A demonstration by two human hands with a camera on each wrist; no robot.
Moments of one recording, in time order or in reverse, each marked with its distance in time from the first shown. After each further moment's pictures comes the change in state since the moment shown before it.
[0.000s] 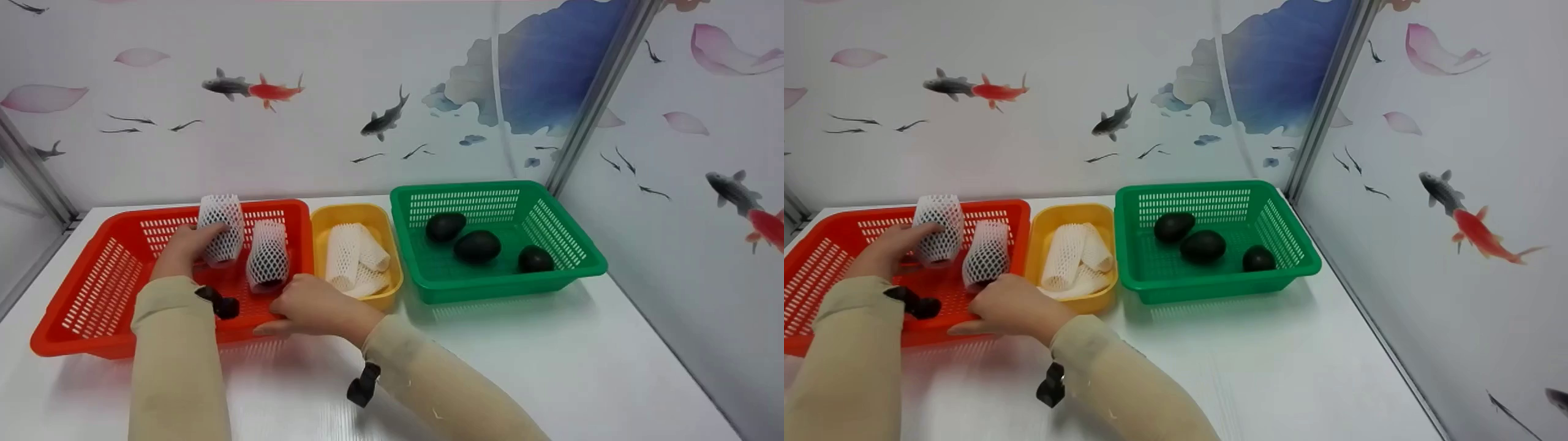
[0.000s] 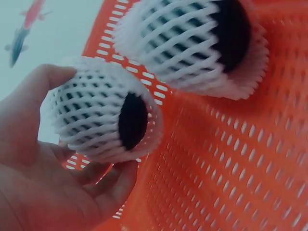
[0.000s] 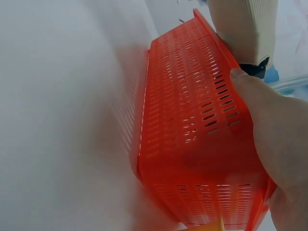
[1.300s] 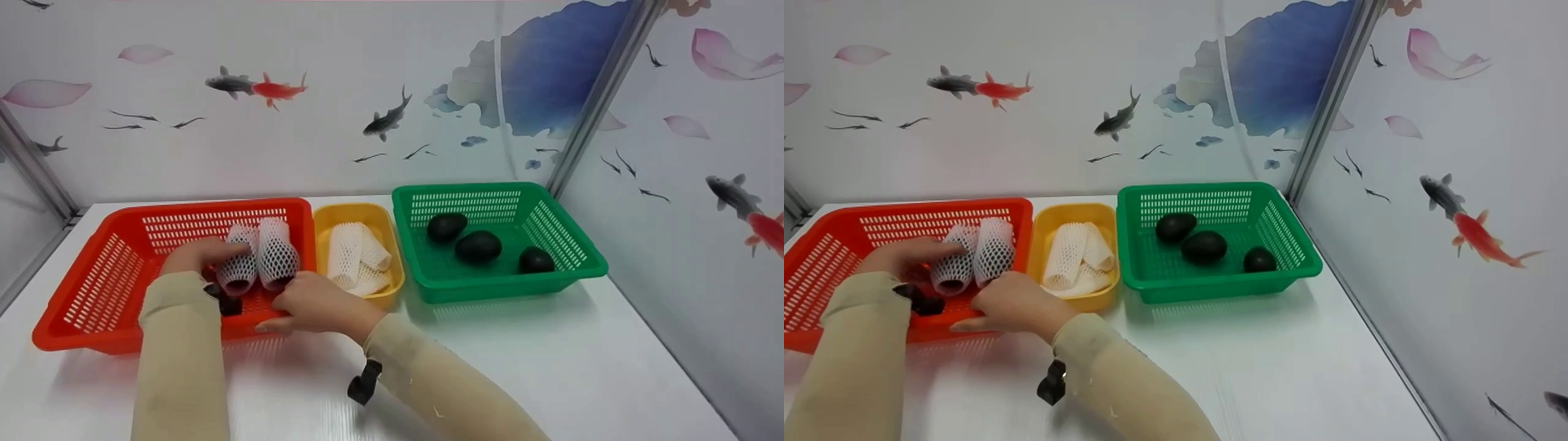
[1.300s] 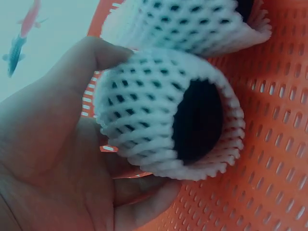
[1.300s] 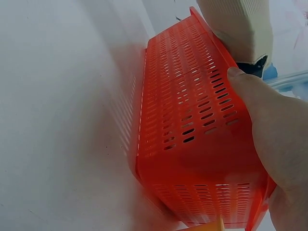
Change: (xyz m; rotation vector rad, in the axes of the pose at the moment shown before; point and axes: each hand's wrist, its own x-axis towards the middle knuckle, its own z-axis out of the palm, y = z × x) left_hand -0.001 0.001 0.006 0.424 -0.336 0.046; right_hand 0.001 0.001 0.001 -0.037 0.023 -0.009
